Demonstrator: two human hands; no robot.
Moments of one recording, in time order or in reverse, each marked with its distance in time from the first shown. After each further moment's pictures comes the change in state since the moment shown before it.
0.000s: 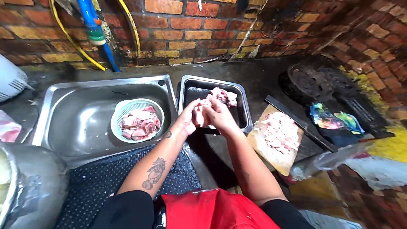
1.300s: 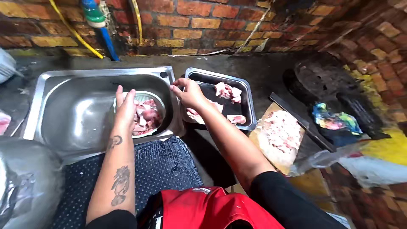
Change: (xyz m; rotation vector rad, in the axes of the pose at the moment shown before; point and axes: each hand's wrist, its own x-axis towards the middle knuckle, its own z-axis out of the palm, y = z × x) left_hand -0.058 0.083 -0.132 0.587 0.813 0.300; right_hand 0.097 -0.025 0.075 -0.345 -0.145 -0.235
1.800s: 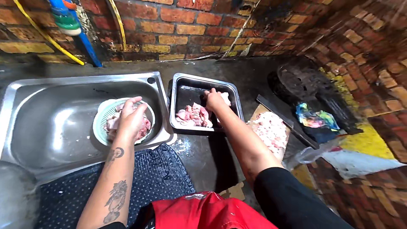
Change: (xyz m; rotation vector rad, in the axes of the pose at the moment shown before) left_hand -0.020 0.006 0.040 0.079 -0.177 0.009; right_hand -0.002 0.145 -0.070 -0.756 -0.152 0.499
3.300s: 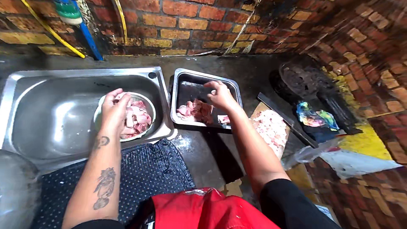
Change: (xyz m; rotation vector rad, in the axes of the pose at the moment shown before) left_hand 0.030 -0.027 -0.039 -0.127 0.104 0.038; right_hand -0.069 -0.007 -0.048 0.466 0.159 -0.230
